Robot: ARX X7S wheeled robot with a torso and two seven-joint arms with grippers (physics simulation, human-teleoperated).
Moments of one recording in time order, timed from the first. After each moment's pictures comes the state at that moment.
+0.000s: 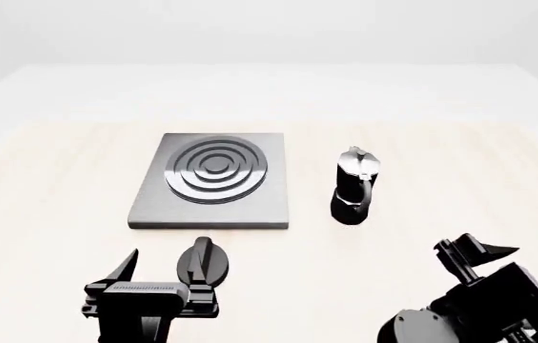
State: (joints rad) left arm 0.04 -0.22 0.21 0.23 -0.21 -0.09 -0.23; right arm 0.19 0.04 -0.03 -0.23 0.10 0.23 1.25
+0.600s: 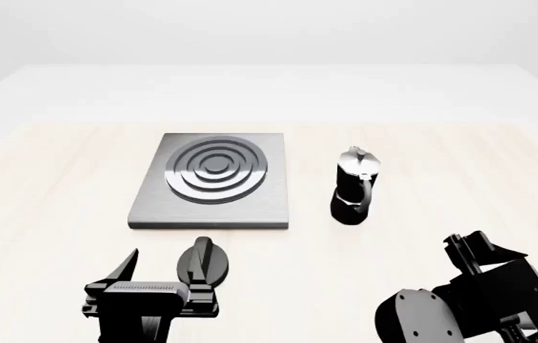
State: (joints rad) left arm 0.04 -0.23 0.22 0.22 -0.22 -0.08 -0.25; right arm 0.28 0.04 -0.02 -0.10 0.19 0.15 1.39
